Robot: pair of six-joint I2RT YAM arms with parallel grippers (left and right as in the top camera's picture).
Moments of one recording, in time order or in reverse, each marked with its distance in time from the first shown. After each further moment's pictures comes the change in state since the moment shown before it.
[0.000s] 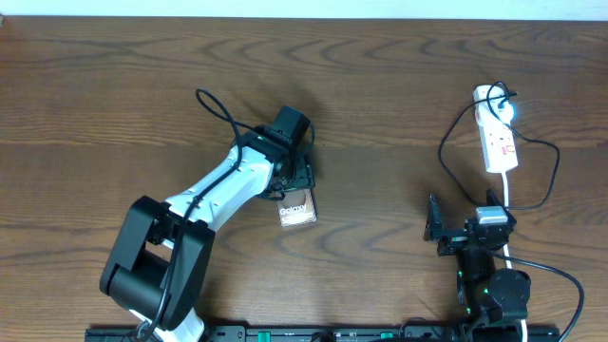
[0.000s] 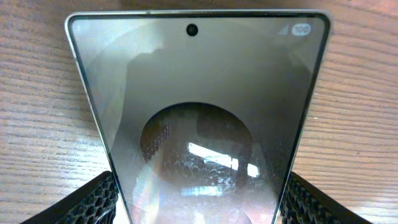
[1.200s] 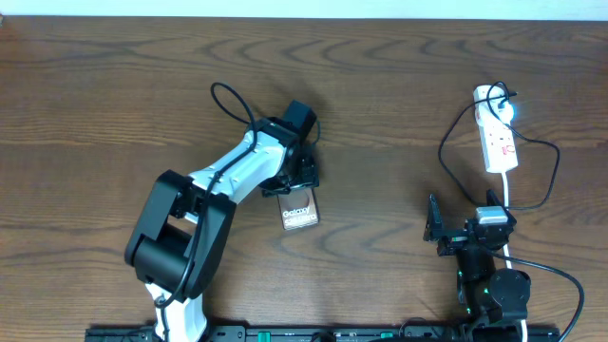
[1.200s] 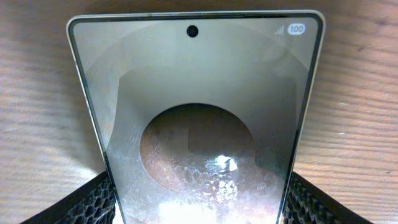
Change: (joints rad) left arm -0.001 0.150 0.129 -0.110 0.044 0.001; right arm 0.000 0.000 0.000 0.000 0.000 0.000
